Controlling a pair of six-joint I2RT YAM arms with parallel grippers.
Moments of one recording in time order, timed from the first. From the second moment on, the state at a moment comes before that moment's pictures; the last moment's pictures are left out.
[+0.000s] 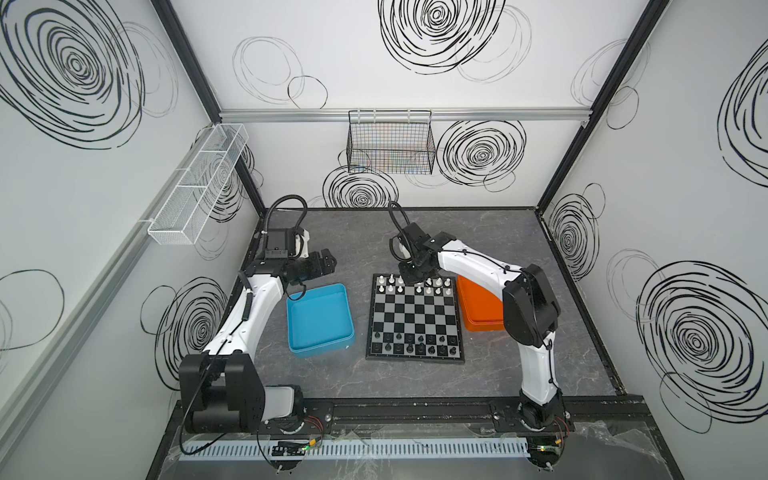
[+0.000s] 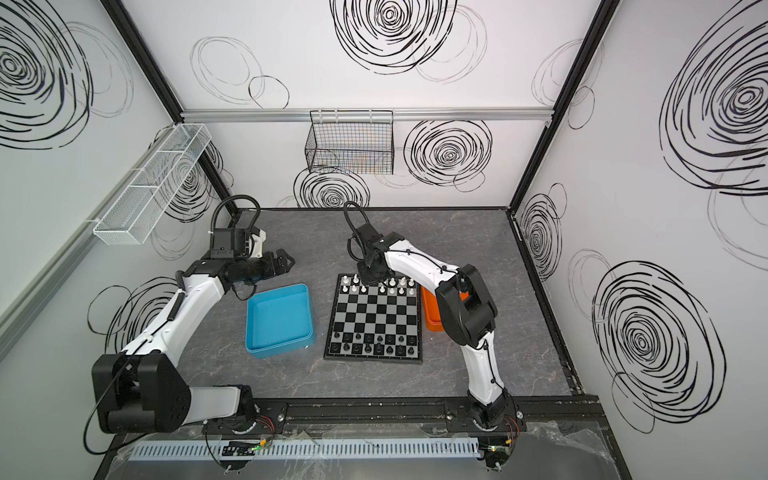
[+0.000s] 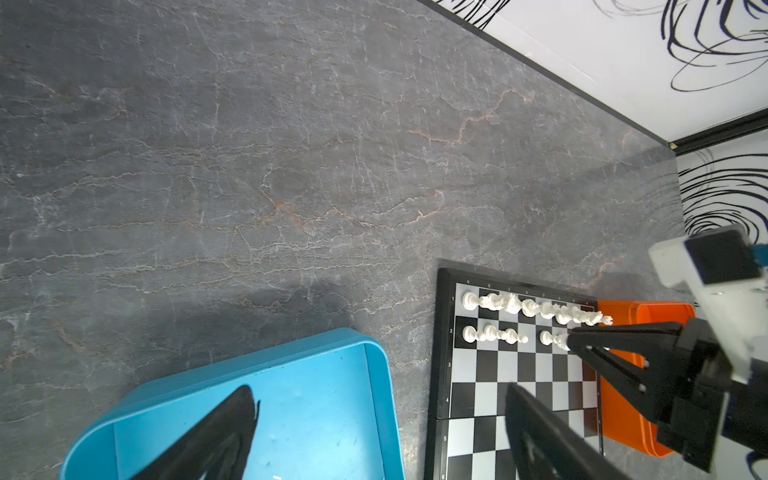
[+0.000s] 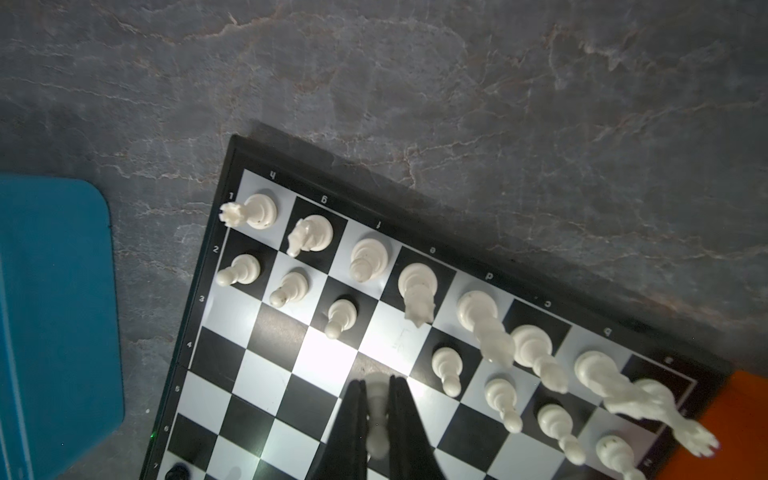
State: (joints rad) left arm 0.05 1.34 1.05 -0.61 0.34 -0.31; right arm 0.67 2.05 1.68 -0.86 -0.03 0.37
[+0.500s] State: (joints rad) left arm 0.05 1.35 1.05 -0.60 0.36 -0.31; right arm 0.67 2.09 1.68 -0.84 -0.04 0.37
